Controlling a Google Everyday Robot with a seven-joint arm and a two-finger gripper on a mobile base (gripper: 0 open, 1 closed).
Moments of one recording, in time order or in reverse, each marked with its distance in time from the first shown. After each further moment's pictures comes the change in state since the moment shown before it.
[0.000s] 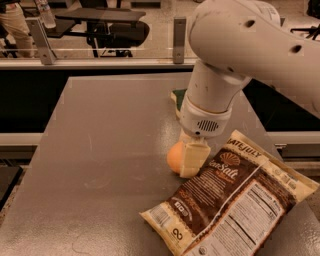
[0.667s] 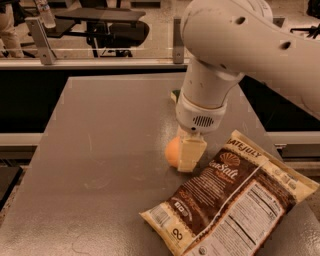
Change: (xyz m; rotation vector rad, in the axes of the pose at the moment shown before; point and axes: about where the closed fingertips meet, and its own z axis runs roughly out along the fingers) arm -0.008 -0.013 -0.002 0.029 0.016 -0.019
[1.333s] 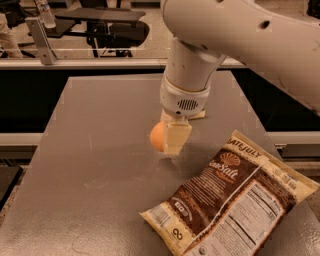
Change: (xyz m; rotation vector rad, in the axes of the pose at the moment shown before) arm -0.035 -0.024 -0.019 0.049 -0.026 -0.107
